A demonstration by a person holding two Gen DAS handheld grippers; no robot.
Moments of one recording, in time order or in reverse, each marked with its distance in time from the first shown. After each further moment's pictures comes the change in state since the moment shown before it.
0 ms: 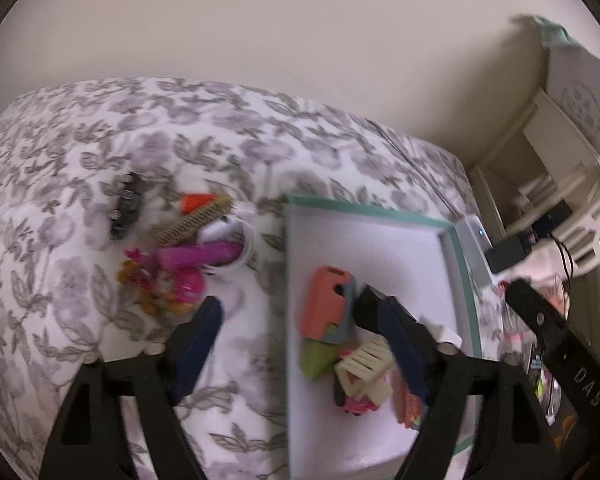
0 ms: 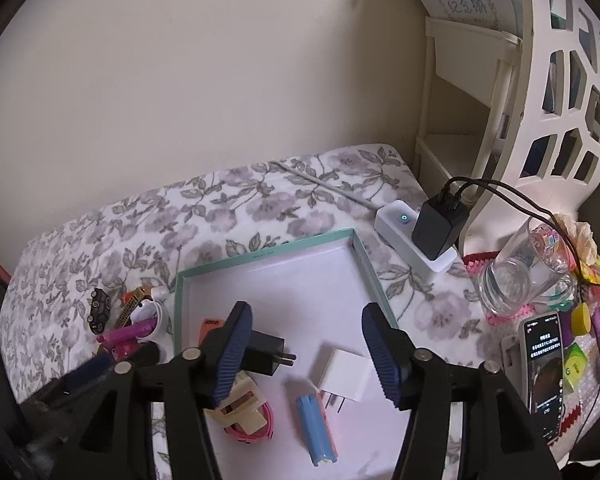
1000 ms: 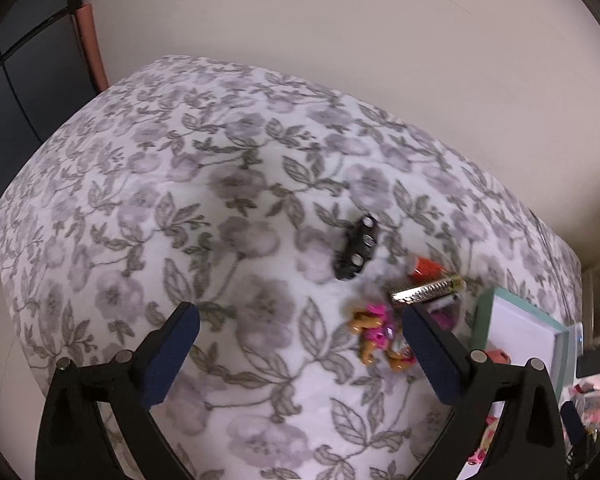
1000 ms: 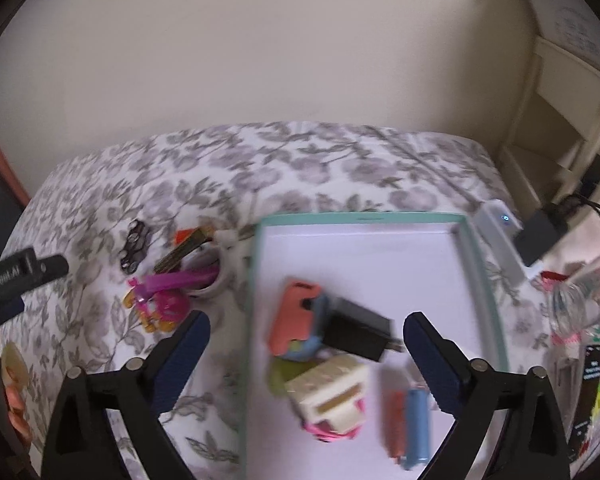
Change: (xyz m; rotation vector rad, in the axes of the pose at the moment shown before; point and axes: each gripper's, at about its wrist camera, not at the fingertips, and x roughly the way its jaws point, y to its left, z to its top) left arm -0.037 0.147 0.021 -0.305 -0.063 0.362; right arm 0.040 0.098 -0.035 -0.238 0.092 0.107
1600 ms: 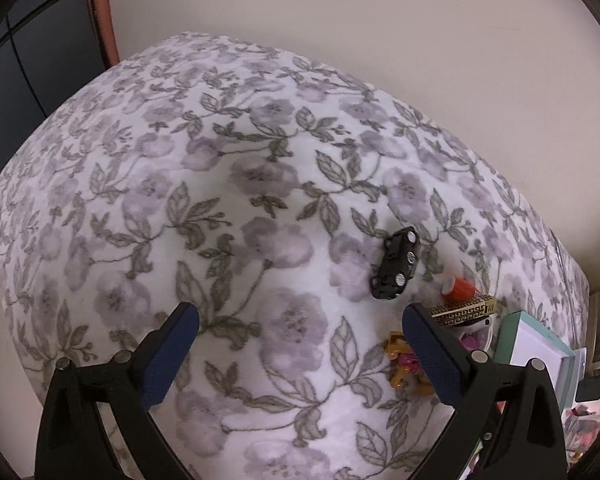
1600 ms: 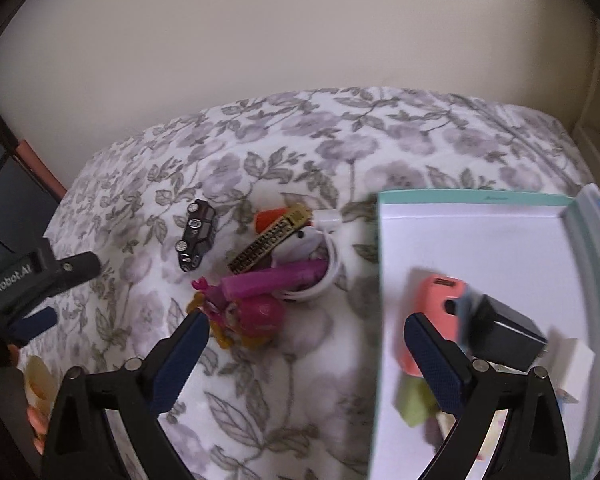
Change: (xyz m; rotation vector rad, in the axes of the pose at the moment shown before) left arm 0.034 0.026 0.015 -0.064 0.057 -0.002; right arm 0.055 0.062 0.005 0.028 0.077 0.197
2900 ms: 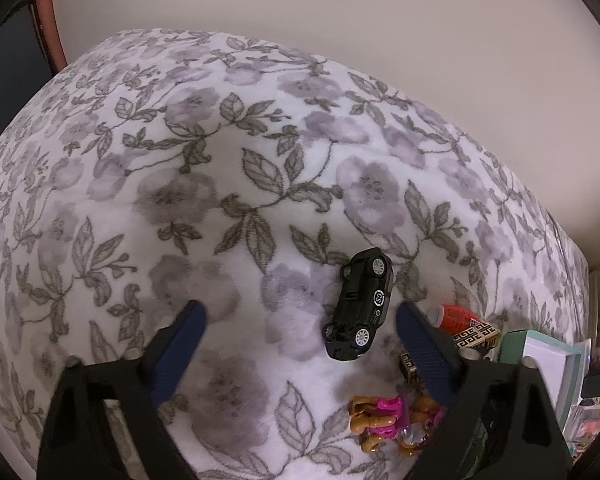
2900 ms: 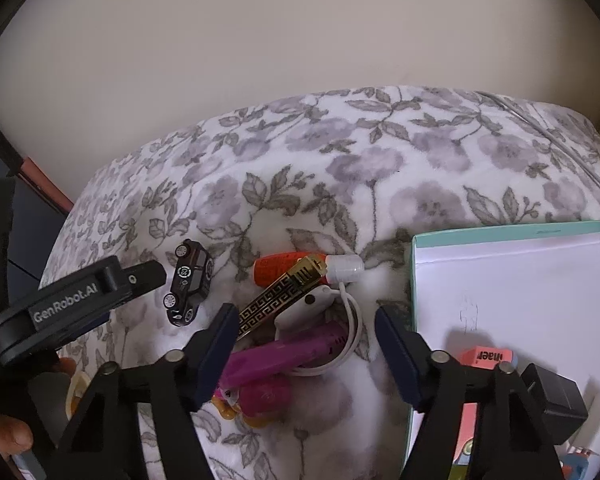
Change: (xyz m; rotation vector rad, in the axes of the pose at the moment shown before) left arm 0.066 -0.042 0.032 0.112 0.054 -0.084; right arm 0.043 -0.007 0.038 0.045 -0.014 0.056
